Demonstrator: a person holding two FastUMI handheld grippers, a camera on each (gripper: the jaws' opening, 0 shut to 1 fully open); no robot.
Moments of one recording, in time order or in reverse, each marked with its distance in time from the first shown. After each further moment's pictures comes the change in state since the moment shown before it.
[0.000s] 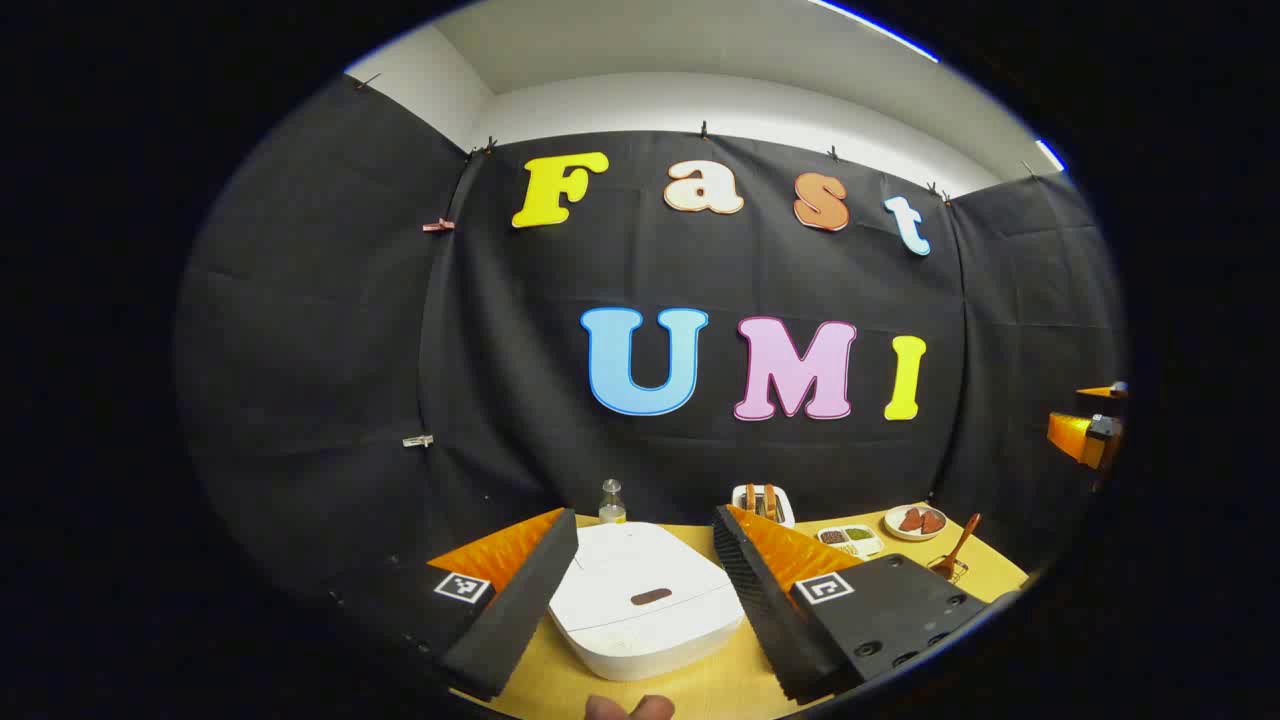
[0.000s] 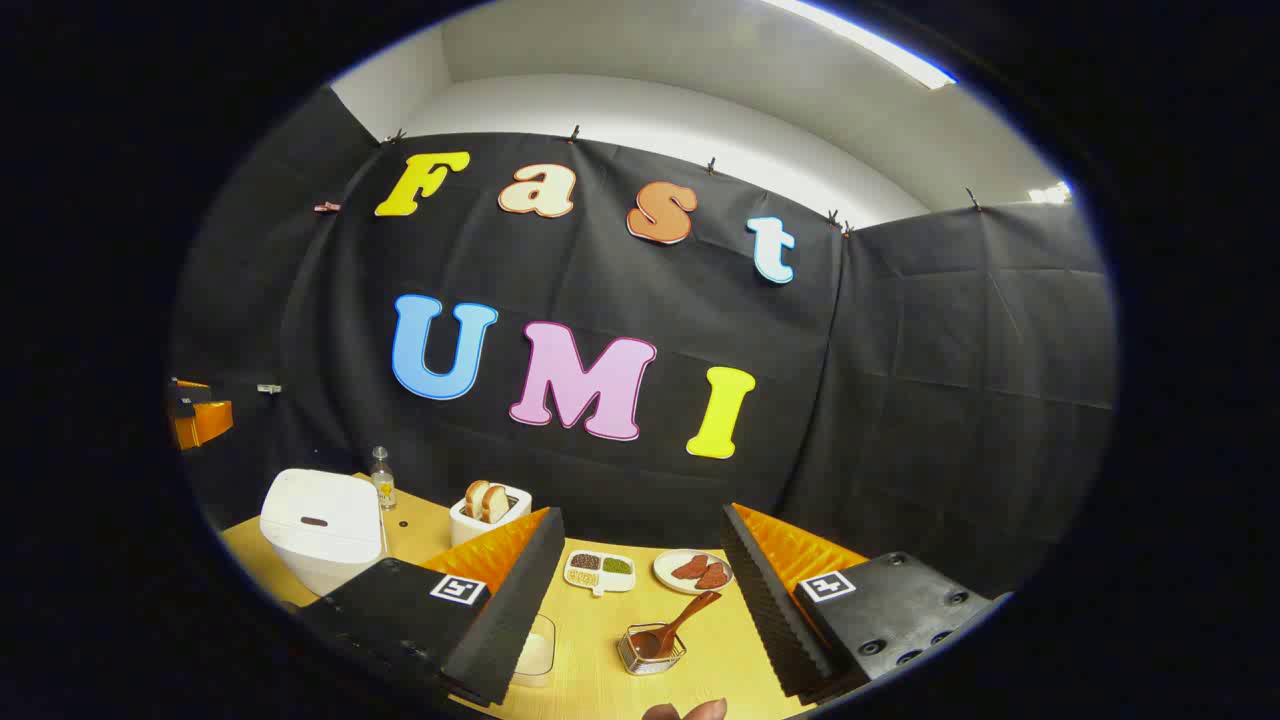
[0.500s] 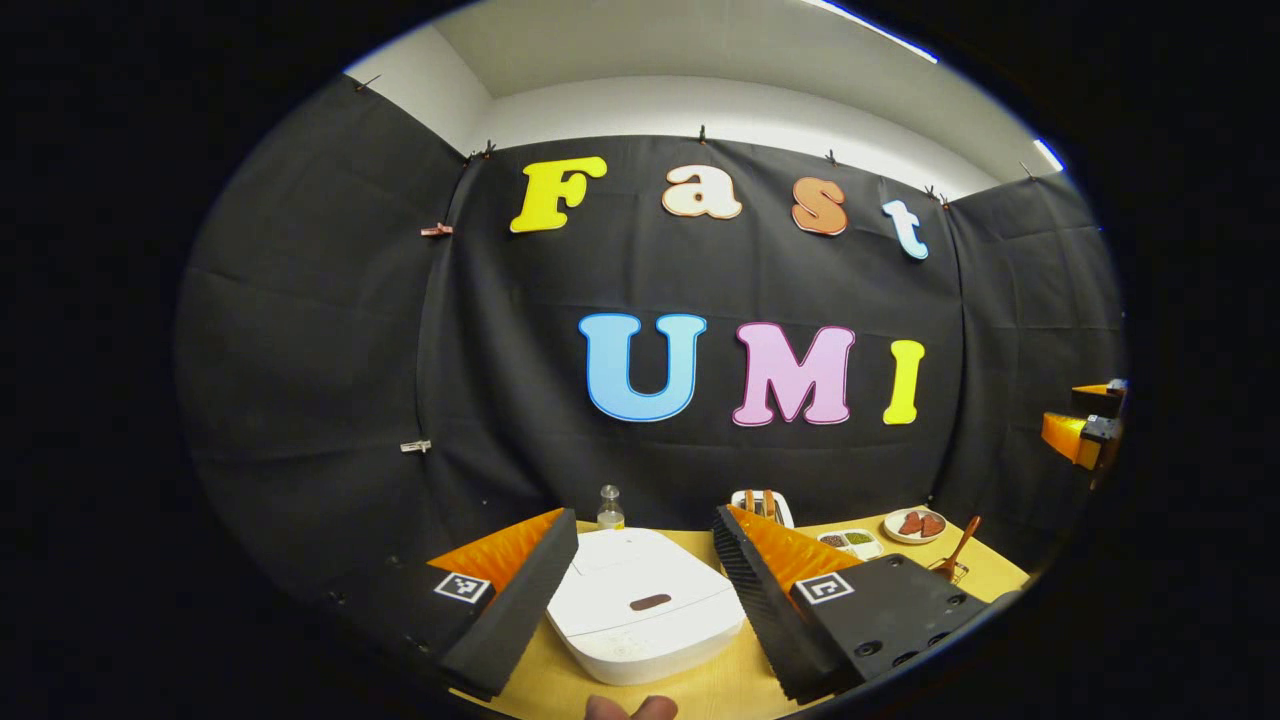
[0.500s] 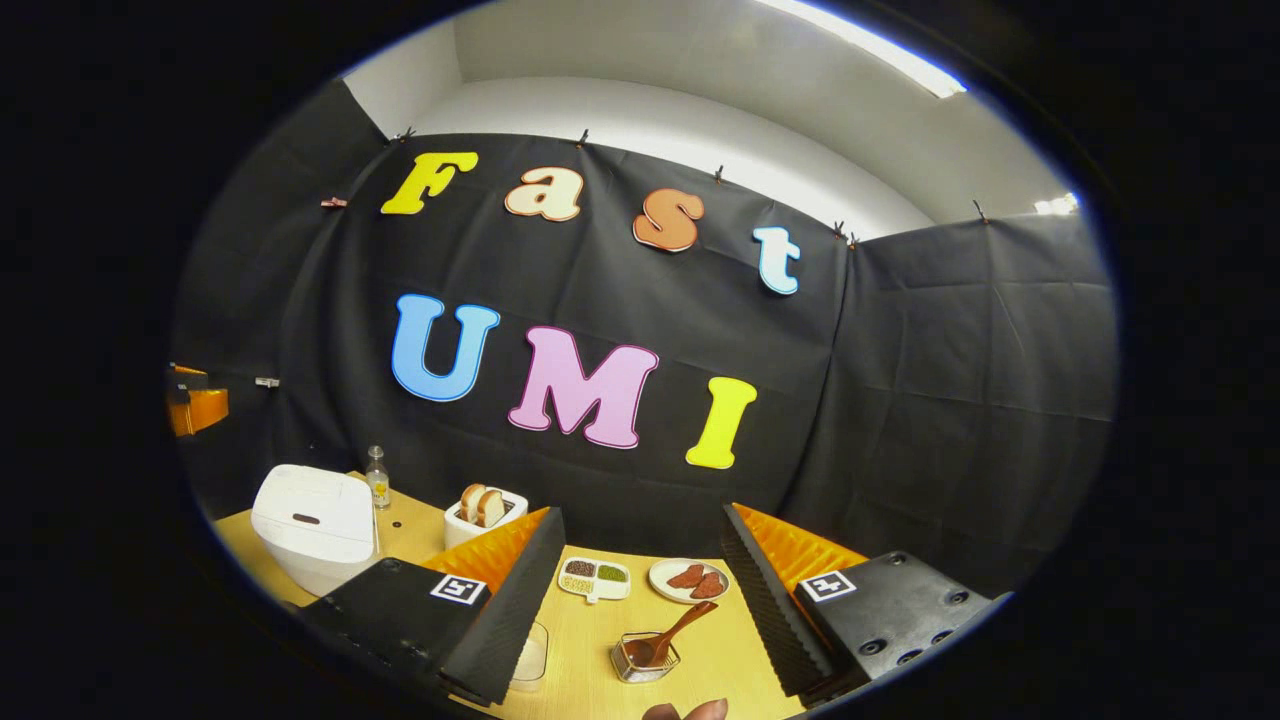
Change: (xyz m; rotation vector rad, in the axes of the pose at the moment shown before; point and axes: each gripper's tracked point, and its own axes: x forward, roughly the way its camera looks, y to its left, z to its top) left arm 0.004 0.000 0.004 0.003 -0.018 -0.005; right arm 0.007 0.002 0.006 -0.042 -0.038 0.001
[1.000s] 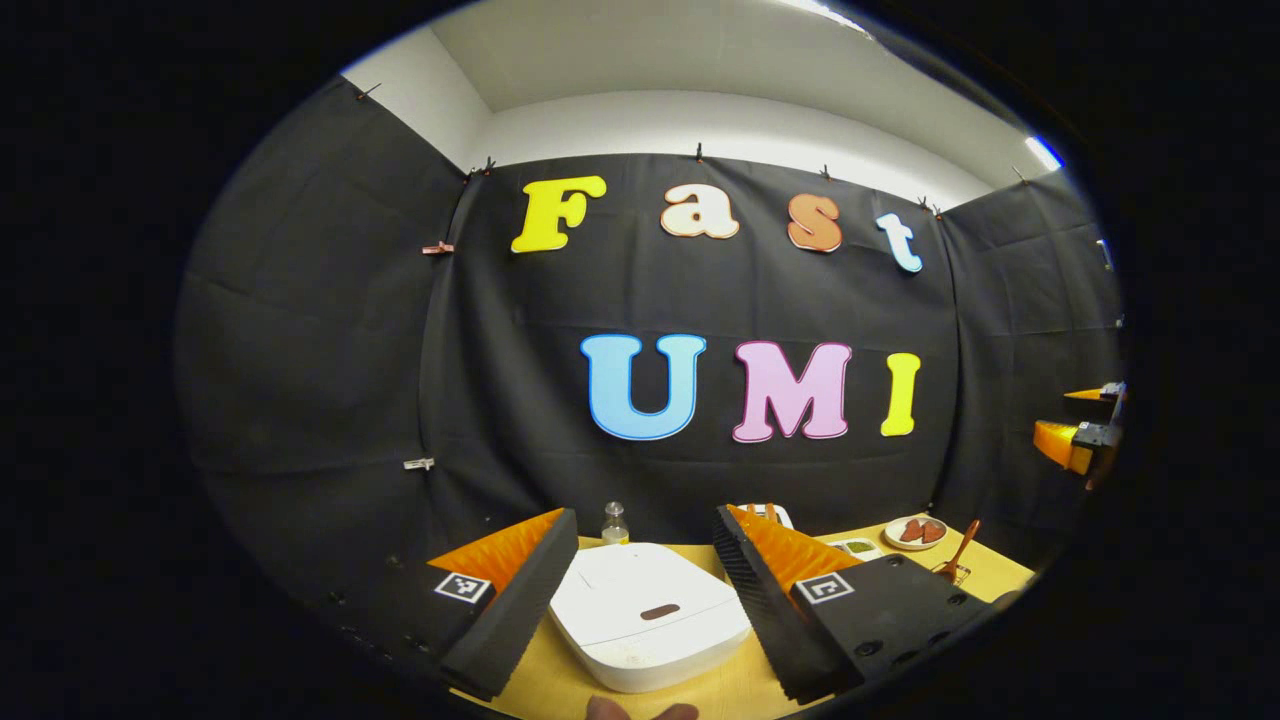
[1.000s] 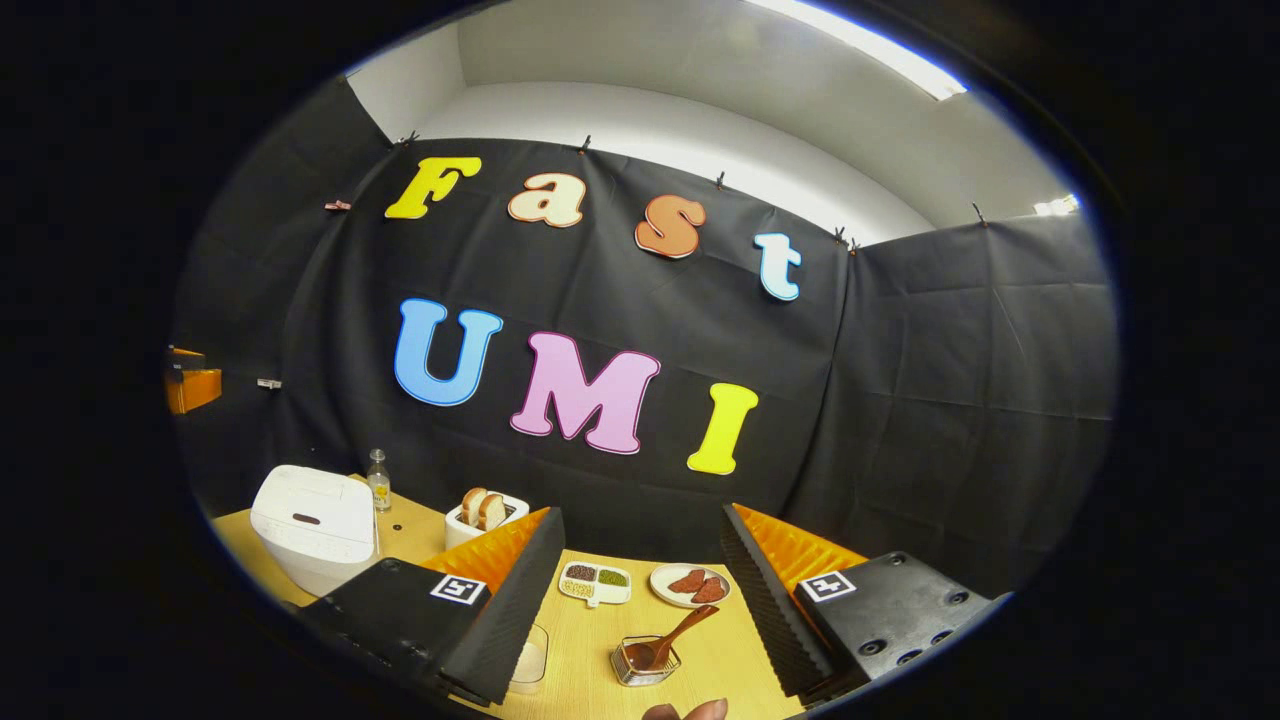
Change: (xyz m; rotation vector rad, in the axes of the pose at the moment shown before) left arm -0.012 0.005 0.016 0.010 -0.067 -0.031; right arm -0.002 0.001 -0.003 0.013 -0.014 0.005
